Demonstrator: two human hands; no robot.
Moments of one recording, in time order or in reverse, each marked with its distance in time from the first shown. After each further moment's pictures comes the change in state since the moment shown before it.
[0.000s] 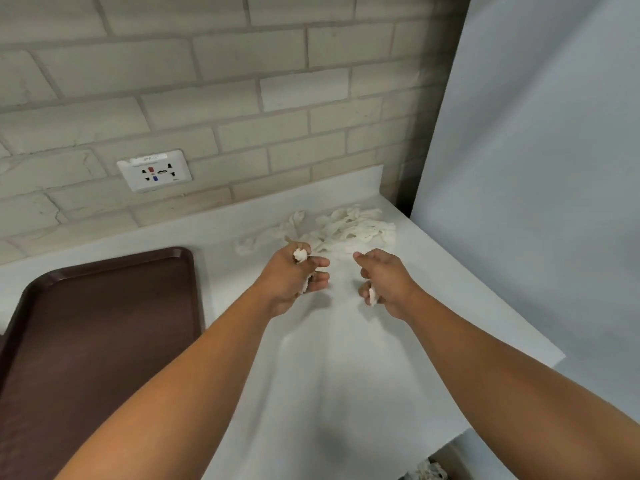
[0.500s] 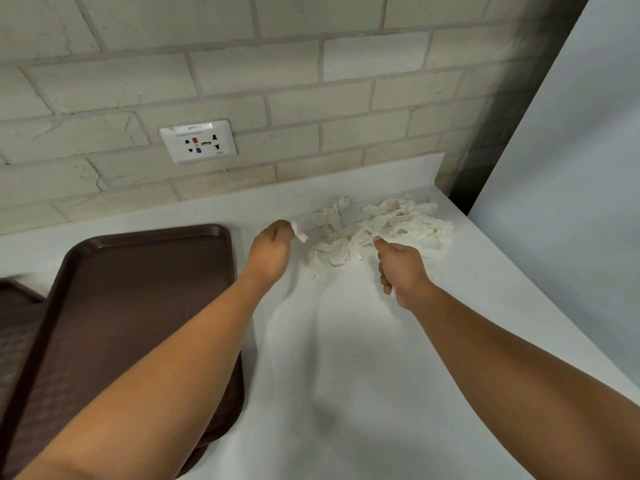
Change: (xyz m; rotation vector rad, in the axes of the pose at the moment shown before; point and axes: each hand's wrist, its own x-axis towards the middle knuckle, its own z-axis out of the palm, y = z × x) left_hand 0.038 0.002 -0.105 0.394 0.408 0.193; right_hand 0.072 0.004 0.067 -0.072 0.115 0.038
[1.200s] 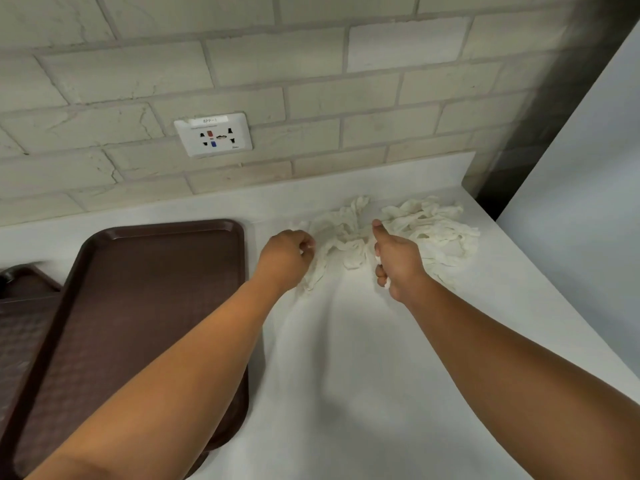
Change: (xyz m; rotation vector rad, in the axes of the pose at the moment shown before) left_hand 0.026 -0.028 0.001 0.697 -0.051 0.149; right_hand 0.024 -0.018 0.034 0.081 -0.030 0.059
